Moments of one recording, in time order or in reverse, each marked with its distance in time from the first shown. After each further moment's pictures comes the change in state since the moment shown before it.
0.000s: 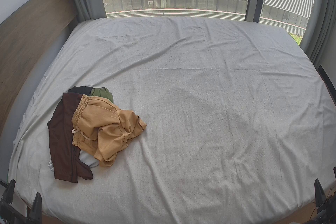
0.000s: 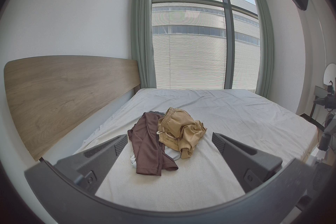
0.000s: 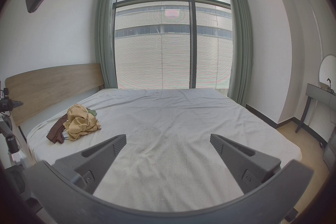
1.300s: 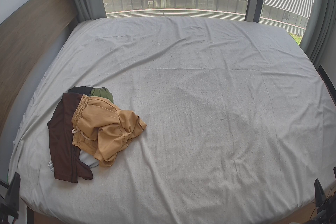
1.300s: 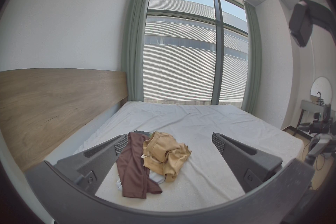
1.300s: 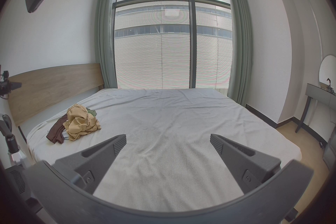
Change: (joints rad) left arm -0.094 0.166 -0.204 -0.071 -0.025 -0.036; right arm -0.001 0.000 0.000 0.001 0.000 0.001
